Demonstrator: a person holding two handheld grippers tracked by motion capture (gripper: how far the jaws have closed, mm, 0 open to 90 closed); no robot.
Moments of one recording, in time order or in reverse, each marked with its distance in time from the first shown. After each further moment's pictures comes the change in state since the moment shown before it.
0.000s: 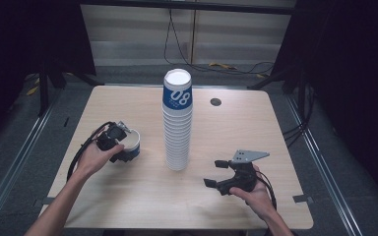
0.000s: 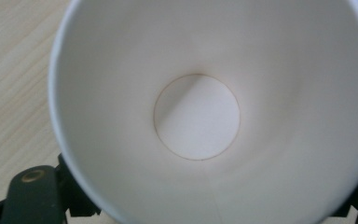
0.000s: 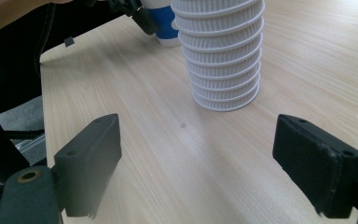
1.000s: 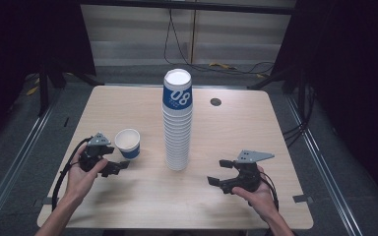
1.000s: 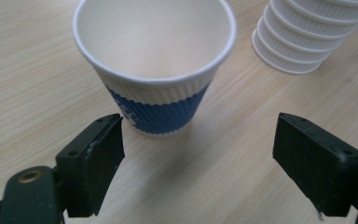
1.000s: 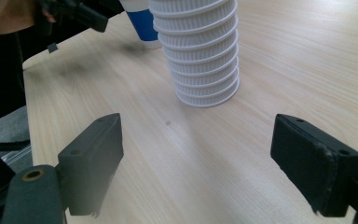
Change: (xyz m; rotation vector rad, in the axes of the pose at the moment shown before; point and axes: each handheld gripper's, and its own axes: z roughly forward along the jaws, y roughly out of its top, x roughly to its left) left arm -0.033 -0.061 -0.034 -0.350 -0.004 -0.142; right arm -0.003 -0.005 -0.008 -0.015 -0.059 0.038
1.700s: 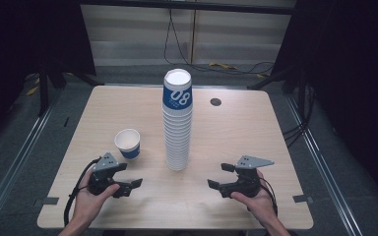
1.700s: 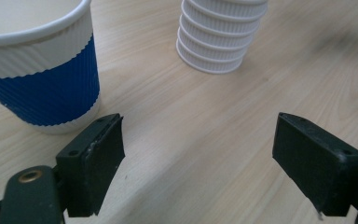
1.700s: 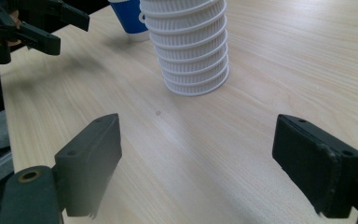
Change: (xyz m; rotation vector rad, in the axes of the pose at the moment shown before) left arm -0.060 -0.029 0.003 -0.143 -0.084 -0.032; right arm 0.007 -0.014 0.002 -0.004 -0.074 0.013
